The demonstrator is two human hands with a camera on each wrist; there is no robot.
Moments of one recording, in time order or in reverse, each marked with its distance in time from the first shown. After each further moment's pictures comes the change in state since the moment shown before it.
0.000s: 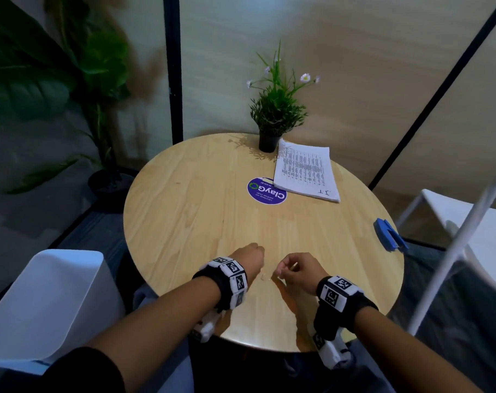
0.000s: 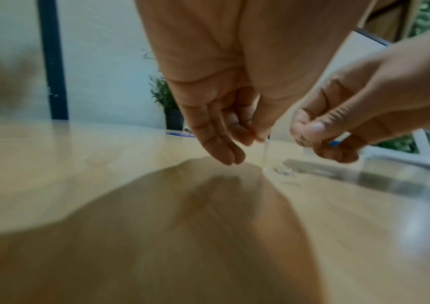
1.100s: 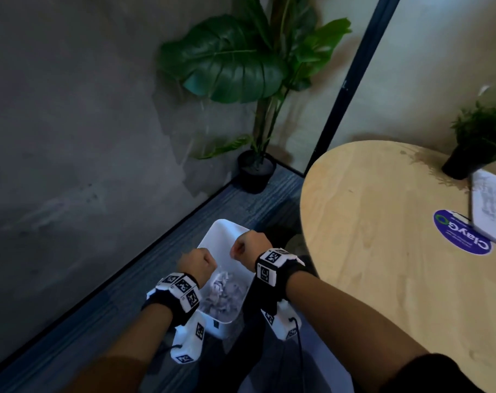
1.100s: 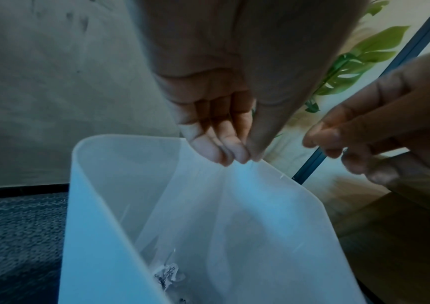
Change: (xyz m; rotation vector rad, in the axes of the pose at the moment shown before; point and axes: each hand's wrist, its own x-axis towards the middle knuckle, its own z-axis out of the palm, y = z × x) left_hand -0.239 -0.339 0.033 -0.676 0.434 -0.929; right_hand 0.088 -0.314 0.309 -0.449 -0.419 -0.402
